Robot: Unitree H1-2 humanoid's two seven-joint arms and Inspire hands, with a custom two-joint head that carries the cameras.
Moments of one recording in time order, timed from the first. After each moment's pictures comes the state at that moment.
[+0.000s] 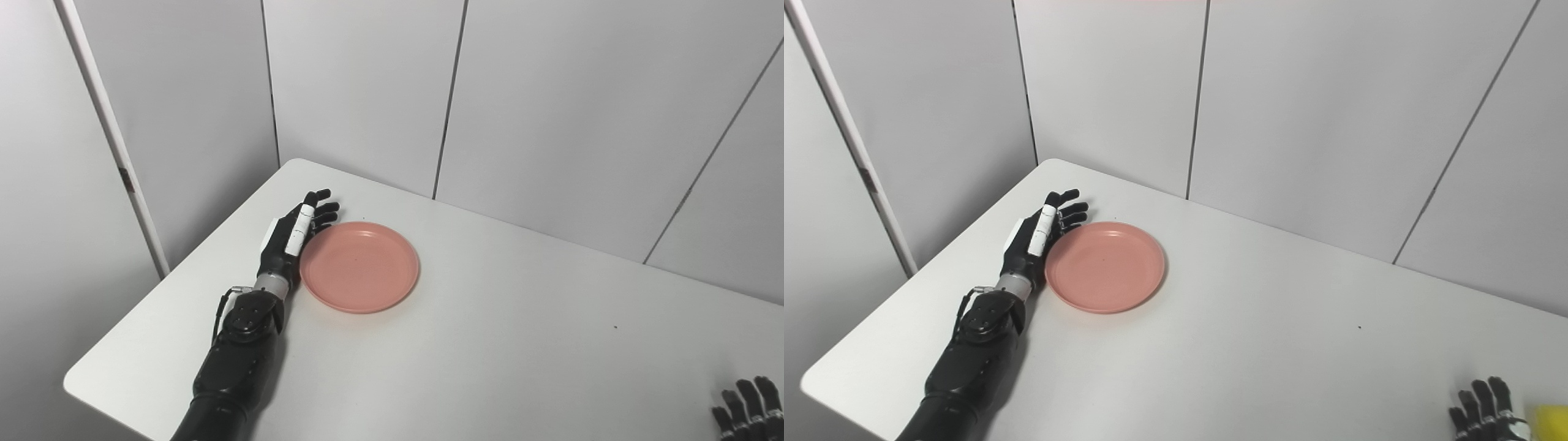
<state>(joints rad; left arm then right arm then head) -0.40 0.26 0.22 0.47 -0.21 -0.09 -0.02 0.00 -0.10 -0.16 -0.03 0.40 0.04 0.15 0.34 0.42</state>
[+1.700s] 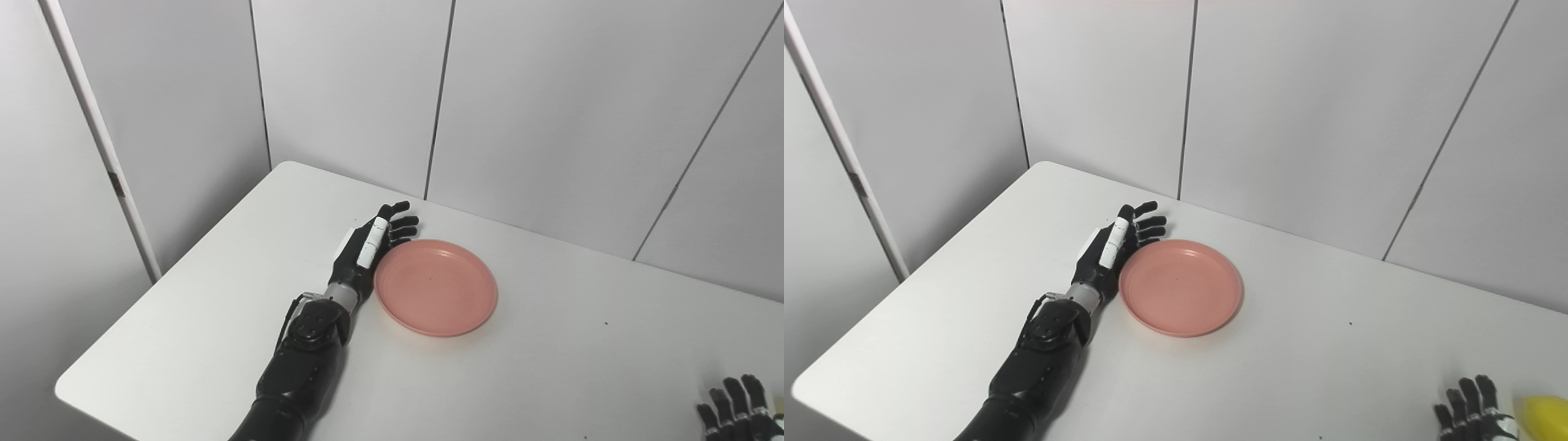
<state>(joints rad) -0.47 0.12 0.13 0.55 -0.21 -0.14 -0.09 0.02 -0.08 -0.14 -0.05 0.40 0.04 0.15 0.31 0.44</state>
